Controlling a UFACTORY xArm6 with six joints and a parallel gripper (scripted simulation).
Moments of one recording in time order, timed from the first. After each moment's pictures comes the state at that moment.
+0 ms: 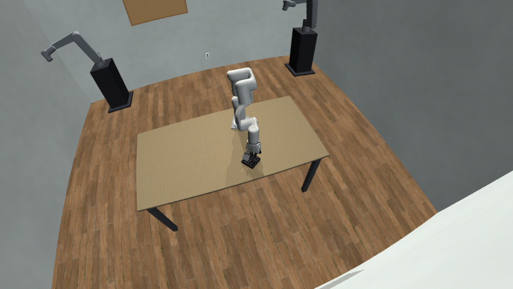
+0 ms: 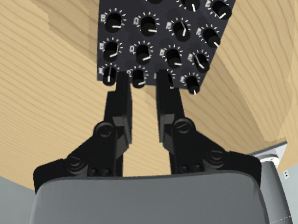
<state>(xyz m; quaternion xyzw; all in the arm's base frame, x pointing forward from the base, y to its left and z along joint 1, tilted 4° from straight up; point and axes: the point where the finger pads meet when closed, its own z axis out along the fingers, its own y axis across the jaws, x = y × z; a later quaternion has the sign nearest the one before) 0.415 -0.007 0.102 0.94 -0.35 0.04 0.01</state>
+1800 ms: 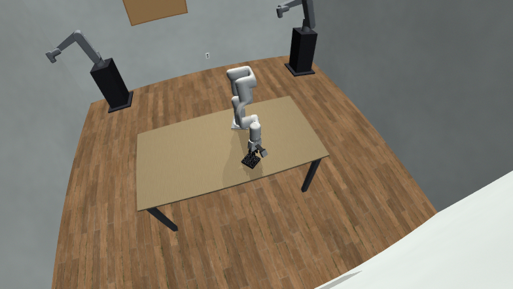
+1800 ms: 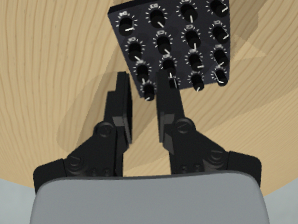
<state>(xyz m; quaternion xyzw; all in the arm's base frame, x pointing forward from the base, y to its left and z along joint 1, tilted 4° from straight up) 0.404 0.008 0.114 0.97 0.22 0.03 0.03</state>
